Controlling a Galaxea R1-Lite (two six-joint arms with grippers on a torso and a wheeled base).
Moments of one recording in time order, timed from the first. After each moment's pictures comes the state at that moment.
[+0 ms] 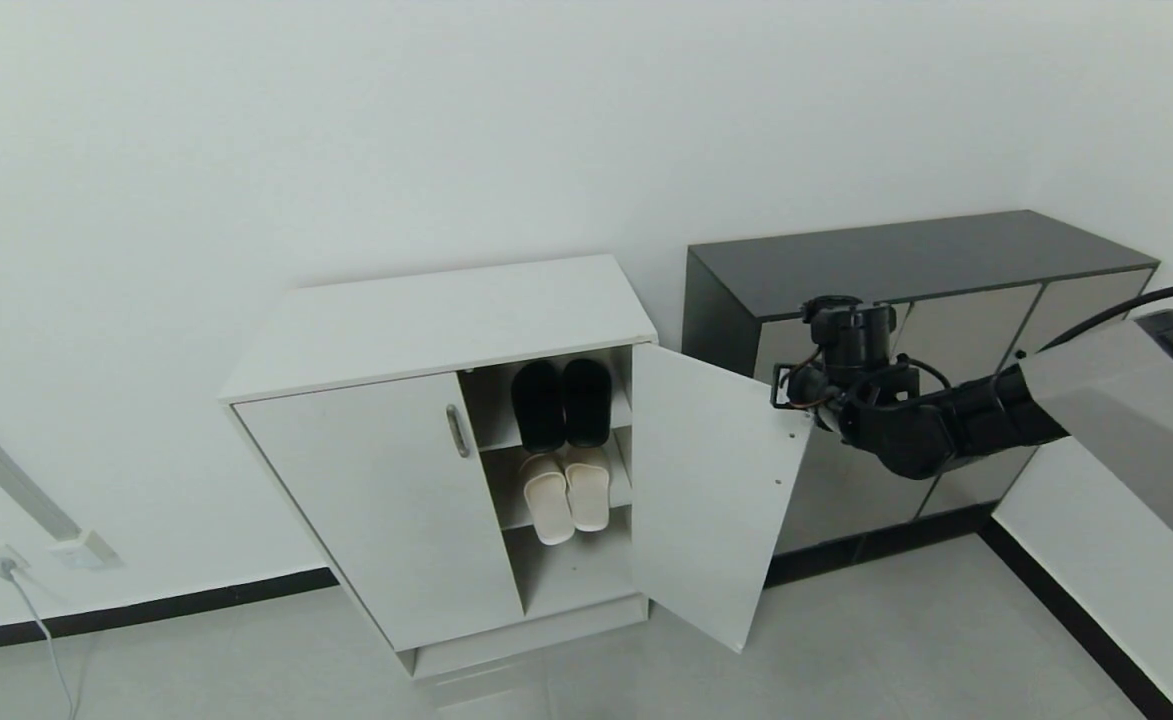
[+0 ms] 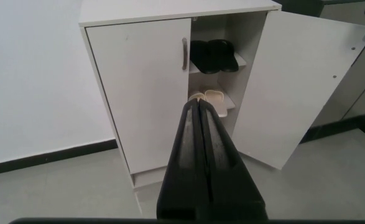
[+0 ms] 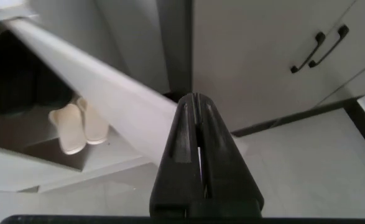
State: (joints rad) left arm 0.00 0.00 0.00 0.00 0.00 -0.01; right arm 0.39 2.26 -1.49 -0.50 -0.39 0.19
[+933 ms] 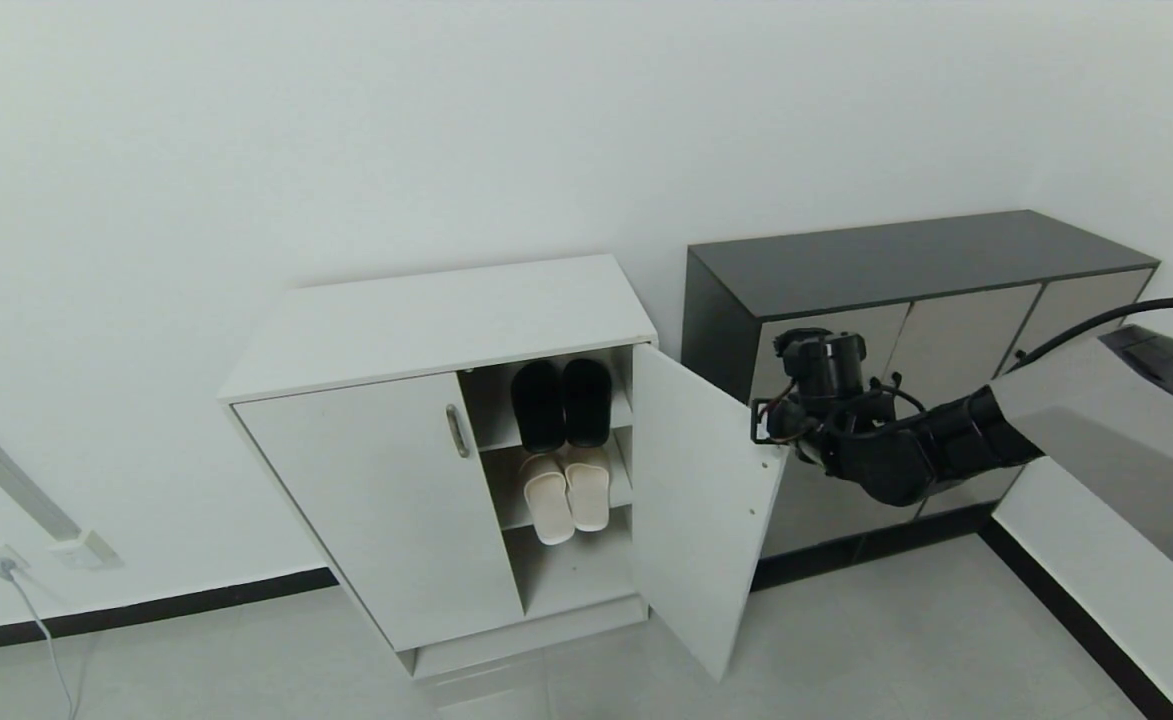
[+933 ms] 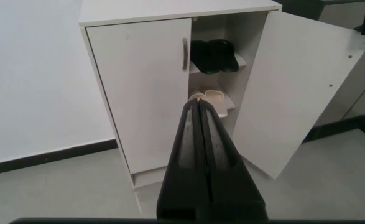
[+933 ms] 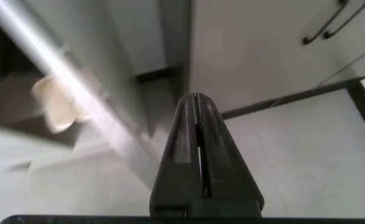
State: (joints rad) left arm 0.00 0.00 0.00 0.00 0.00 -0.01; right arm 0.46 2.26 -1.41 -0.46 -0.37 0.20
